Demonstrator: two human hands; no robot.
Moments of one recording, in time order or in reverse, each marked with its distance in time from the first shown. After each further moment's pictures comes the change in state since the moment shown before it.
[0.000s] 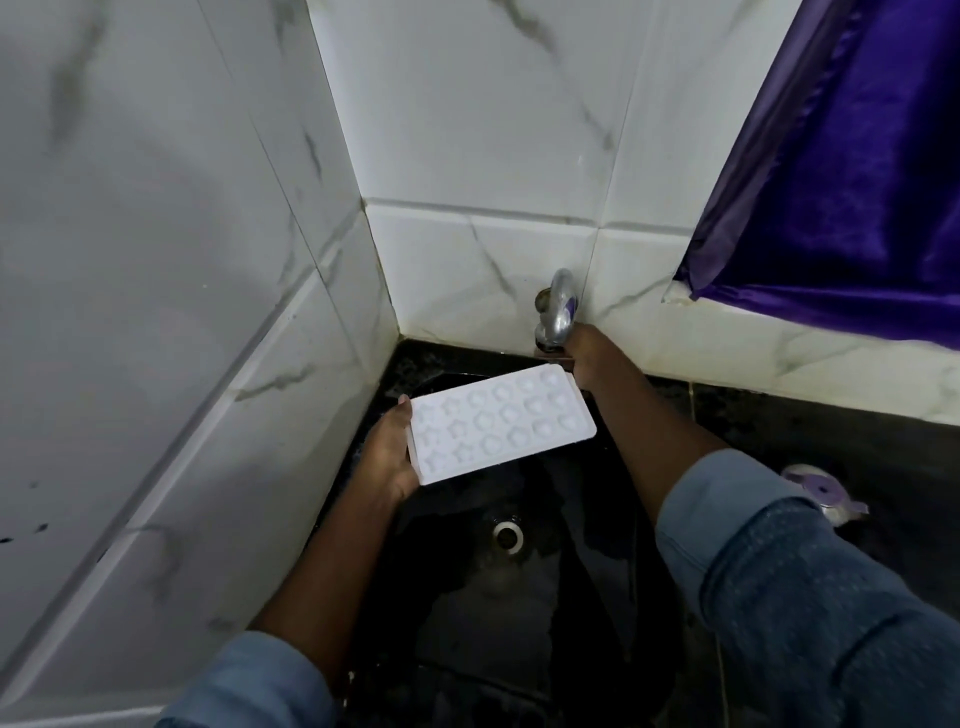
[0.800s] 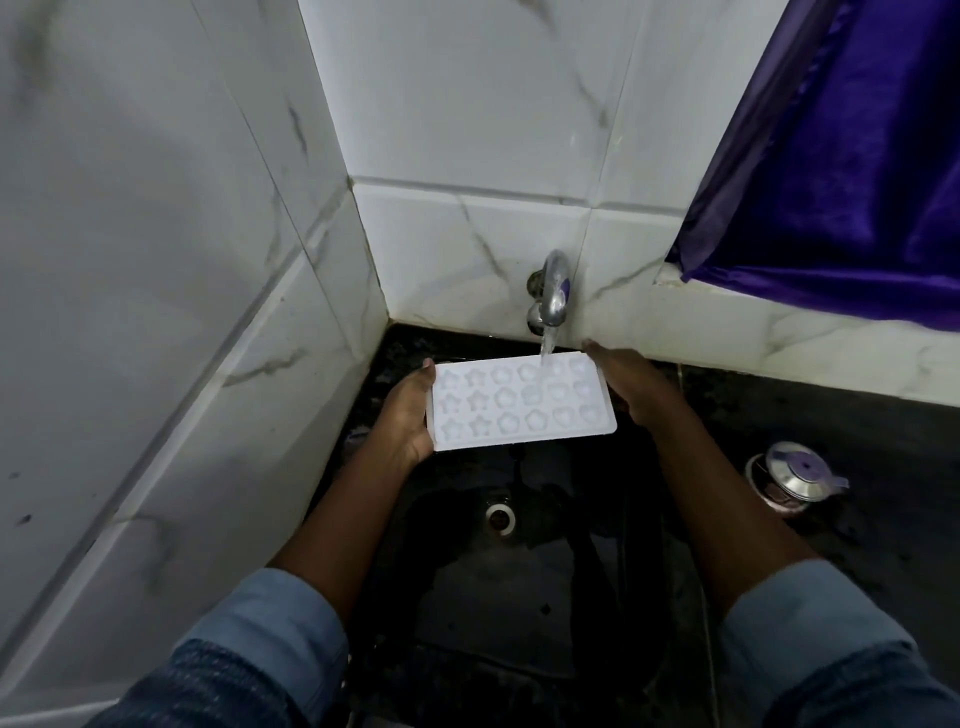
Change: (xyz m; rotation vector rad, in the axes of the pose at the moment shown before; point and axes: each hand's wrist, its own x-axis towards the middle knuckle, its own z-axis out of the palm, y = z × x) left_hand 0.013 0.004 0.030 0.086 -0.073 -0.080; right_hand -0.066 0.045 -0.073 -0.280 0.096 -0.096
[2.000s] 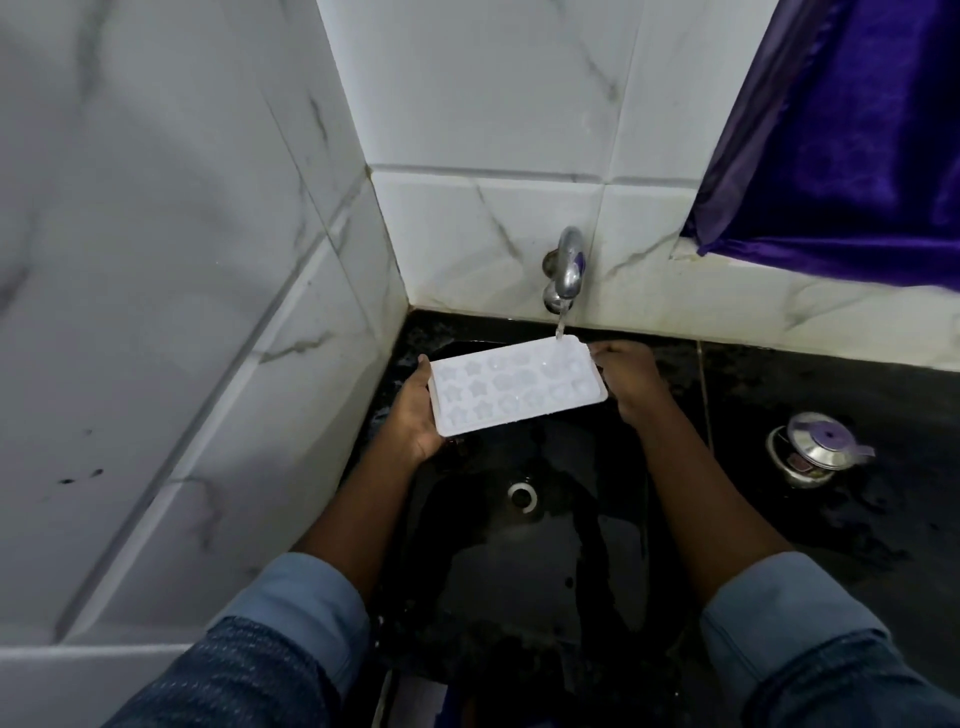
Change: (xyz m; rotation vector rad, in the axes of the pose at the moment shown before) left_hand 0.008 -0.015 -0.035 -0.086 -0.124 0.007; right_hand -0.018 0.029 0.038 0.230 0.133 -0.087
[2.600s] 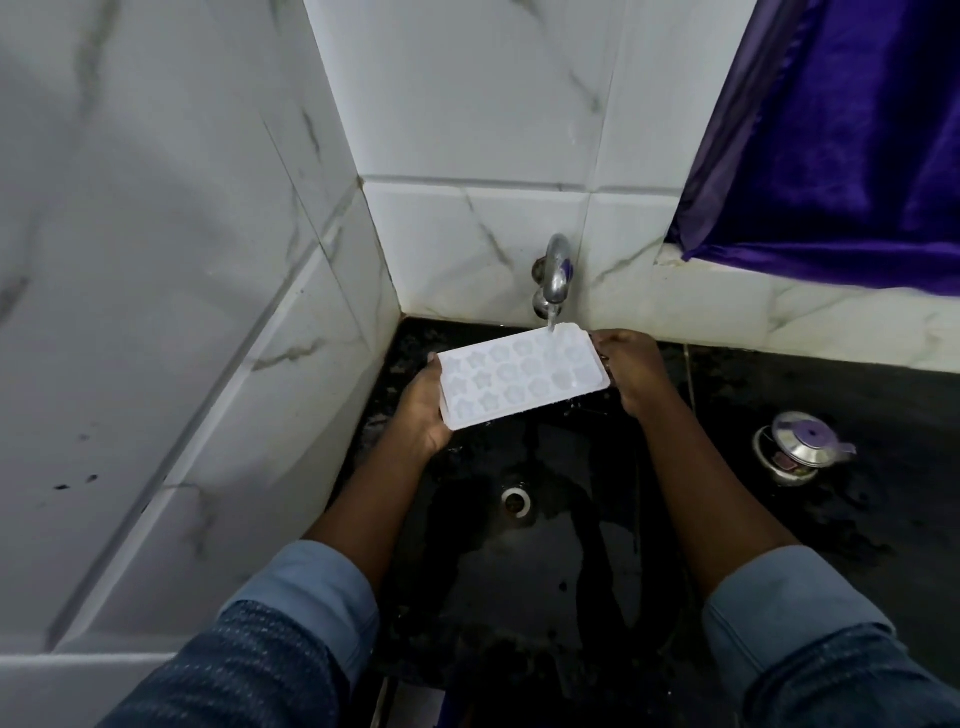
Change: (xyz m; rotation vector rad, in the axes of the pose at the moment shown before) left_hand 0.006 -0.003 0.023 0.062 0.016 0.049; right_hand 0.002 -0.019 -0.018 0.083 -0.004 0.006
